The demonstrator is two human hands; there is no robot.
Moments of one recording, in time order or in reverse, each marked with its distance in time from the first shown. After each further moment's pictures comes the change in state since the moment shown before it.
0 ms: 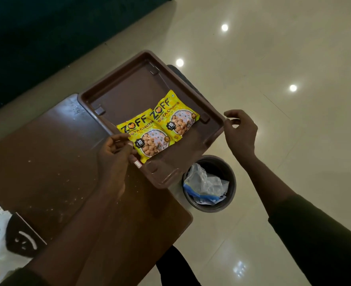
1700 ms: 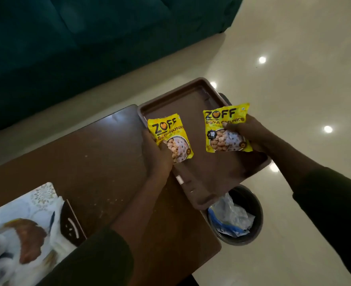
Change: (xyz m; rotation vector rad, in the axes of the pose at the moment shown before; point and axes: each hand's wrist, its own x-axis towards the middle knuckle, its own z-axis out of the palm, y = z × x) left_hand 0.041 0.028 -0.006 0.297 0.314 0.079; right_hand 0.059 -0.096 0.077 0.256 -0.789 0.267
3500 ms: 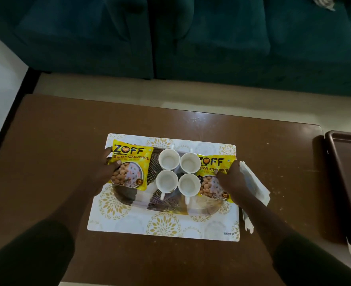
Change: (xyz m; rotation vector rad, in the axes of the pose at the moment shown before) left_hand -0.008 -0.378 -0.590 -0.285 0.138 -0.257; right_hand -0.184 0.074 0.558 -0.726 -0.095 -0.073
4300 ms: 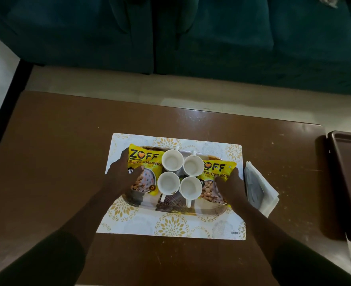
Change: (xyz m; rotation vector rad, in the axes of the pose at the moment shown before) left_hand -0.008 0.002 0.018 0.500 0.000 0.137; right_hand -0.010 0.007 0.032 -0.051 0.077 0.012
